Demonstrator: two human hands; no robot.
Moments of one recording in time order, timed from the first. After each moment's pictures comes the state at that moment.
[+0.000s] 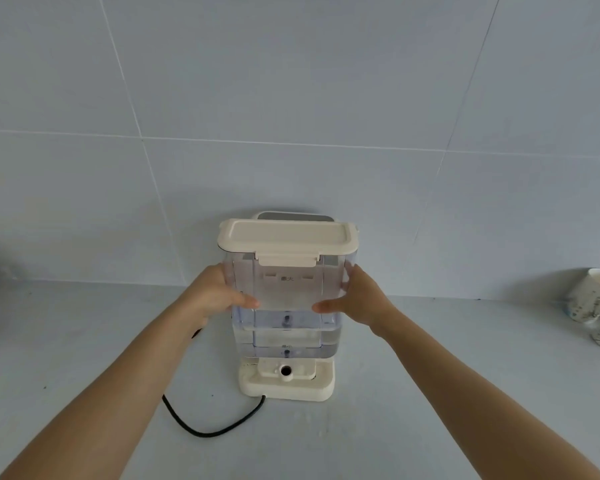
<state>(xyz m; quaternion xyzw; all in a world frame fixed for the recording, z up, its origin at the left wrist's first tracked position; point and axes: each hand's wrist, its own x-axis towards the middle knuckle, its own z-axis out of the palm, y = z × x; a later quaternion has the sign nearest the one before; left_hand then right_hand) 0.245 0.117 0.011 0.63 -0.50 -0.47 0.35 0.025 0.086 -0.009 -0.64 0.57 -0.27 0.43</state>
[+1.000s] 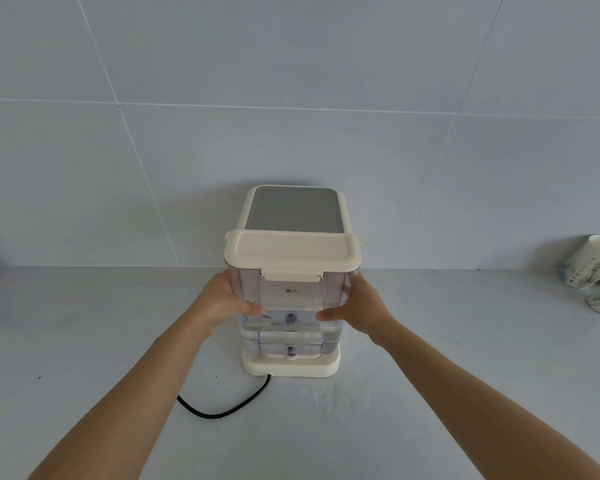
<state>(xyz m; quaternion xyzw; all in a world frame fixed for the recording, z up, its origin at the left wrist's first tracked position) 0.256 0.104 -0.048 0.62 -0.53 -0.47 0.33 0.035 0.093 -0.061 -0.58 0.62 -0.27 0.46</state>
